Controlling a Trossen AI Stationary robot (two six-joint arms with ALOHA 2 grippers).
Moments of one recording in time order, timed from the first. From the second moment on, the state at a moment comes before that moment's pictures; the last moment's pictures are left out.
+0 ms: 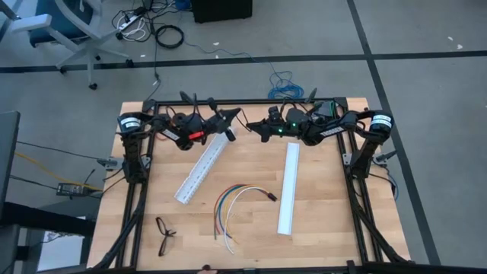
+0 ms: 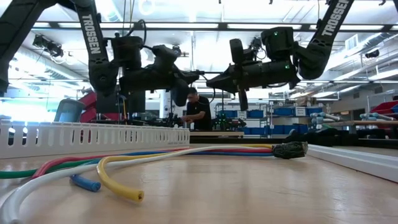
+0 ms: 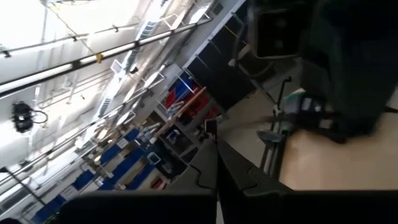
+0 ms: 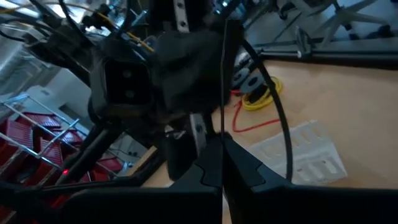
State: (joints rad) left arm 0.45 1.89 0.65 1.48 -0.03 0.78; right arm -0.40 1.73 0.67 1.05 -0.24 0.76
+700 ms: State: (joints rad) left arm 0.44 1.89 0.67 1.47 -0.04 0.78; right arm -0.38 1.73 0.67 1.05 -0.23 0.73
